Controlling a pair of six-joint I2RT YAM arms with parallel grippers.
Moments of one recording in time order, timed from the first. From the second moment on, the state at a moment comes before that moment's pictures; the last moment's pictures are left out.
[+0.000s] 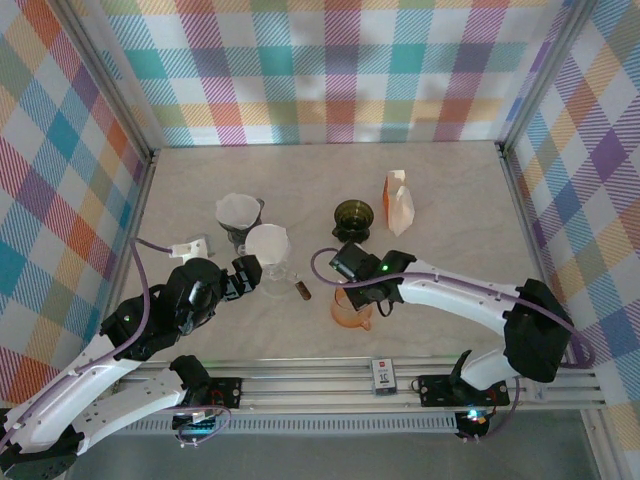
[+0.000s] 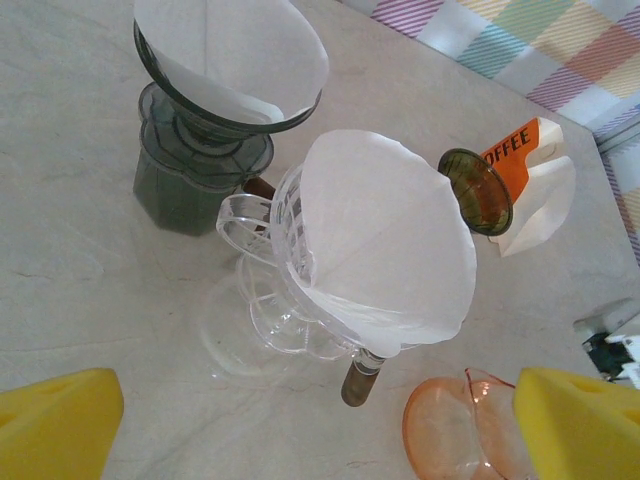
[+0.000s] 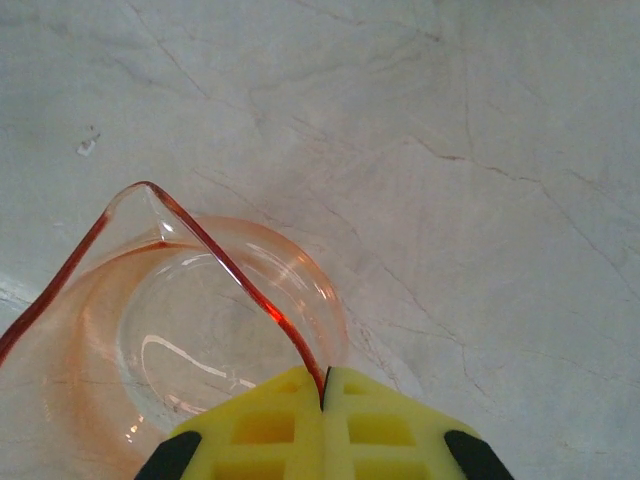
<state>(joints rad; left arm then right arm) -0.83 0.66 0.90 -0.90 -0.46 -0.89 0.97 1.45 1.02 -0.81 0.29 0.37</state>
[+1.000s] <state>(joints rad) -0.83 0.66 0.88 -0.90 -0.46 -0.89 0.75 1.36 1.06 -0.66 0.24 0.44</state>
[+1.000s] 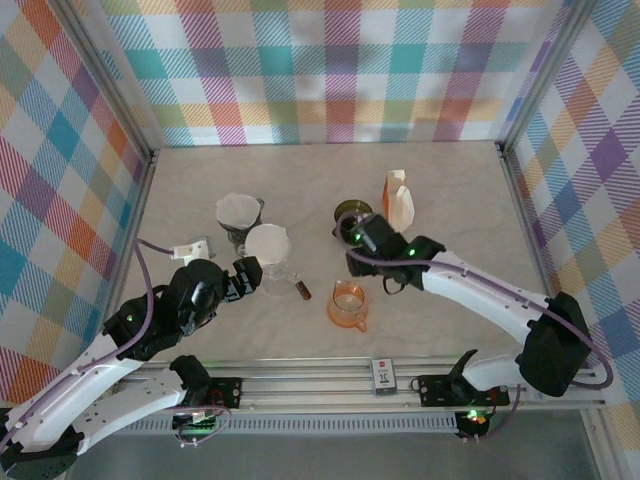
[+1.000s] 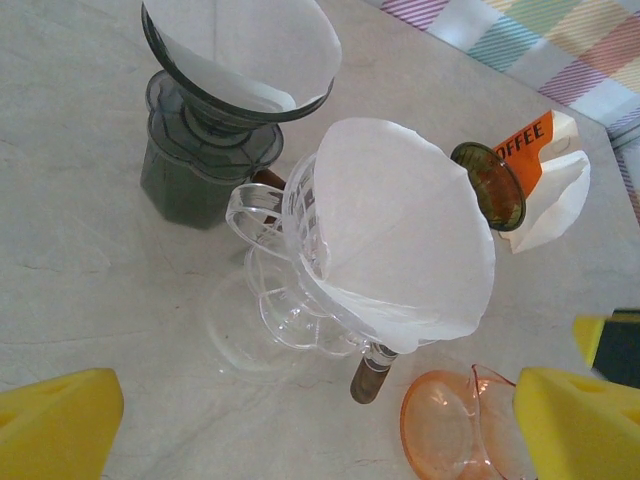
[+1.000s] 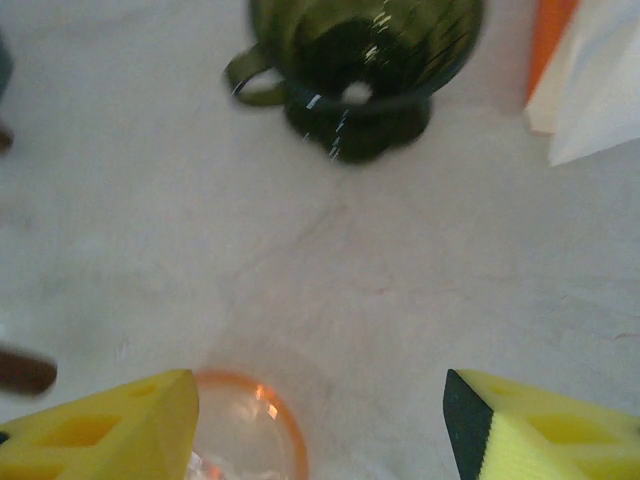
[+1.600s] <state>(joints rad) -0.83 0.64 0.87 -0.90 -0.46 -0.92 0.49 1.82 1.31 -0.49 0.11 0.67</state>
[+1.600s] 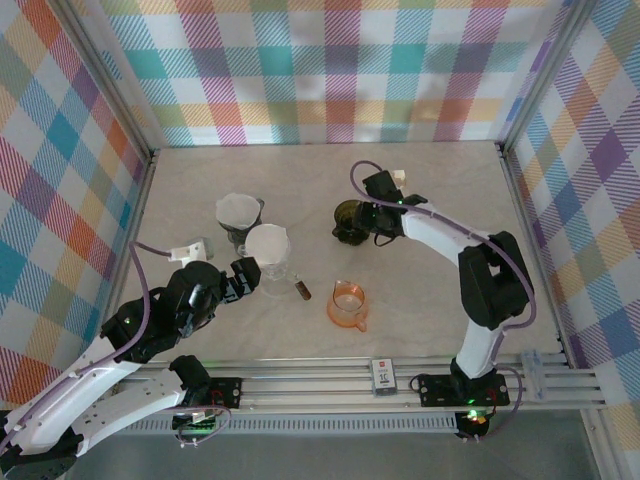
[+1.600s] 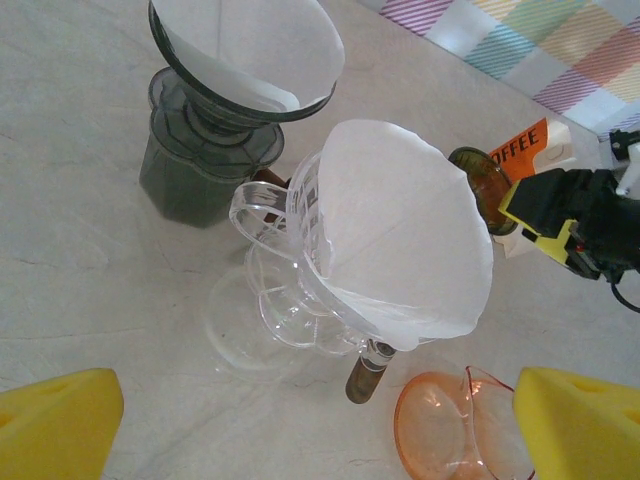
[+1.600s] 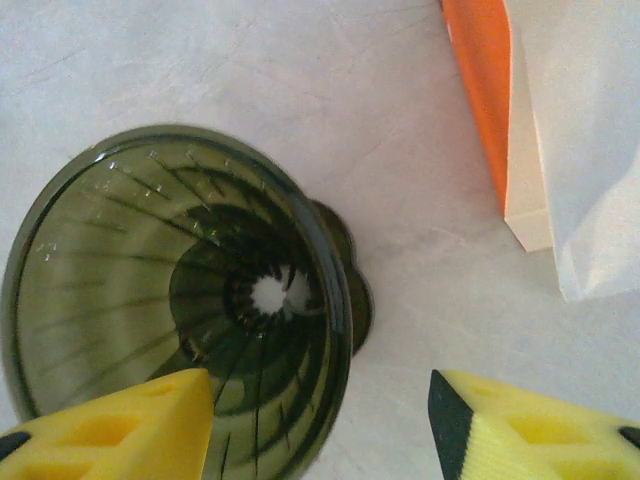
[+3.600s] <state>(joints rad) -0.83 0.61 0.86 -0.90 -0.46 -0.92 0.65 1.29 1.14 -0.90 -0.30 0.56</state>
